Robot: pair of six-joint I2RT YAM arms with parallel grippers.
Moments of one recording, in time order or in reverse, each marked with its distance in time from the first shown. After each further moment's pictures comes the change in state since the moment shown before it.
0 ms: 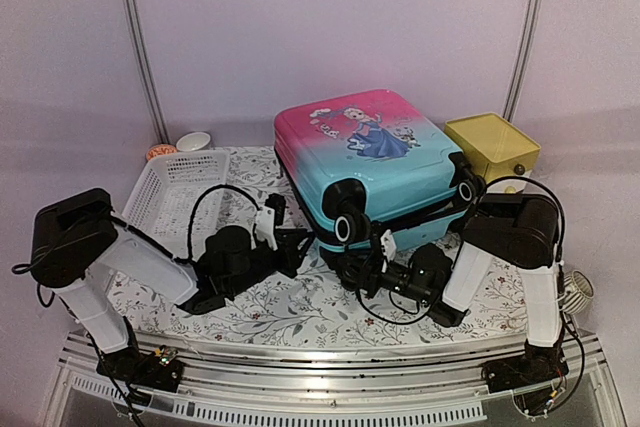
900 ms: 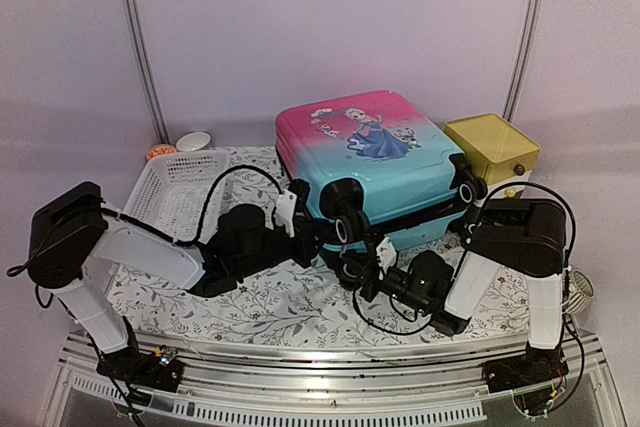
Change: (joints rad) left arm 0.016 -0.020 0.164 -0.200 0.176 0.066; right arm 0.099 -0.052 -0.029 -0.003 0.182 -0.193
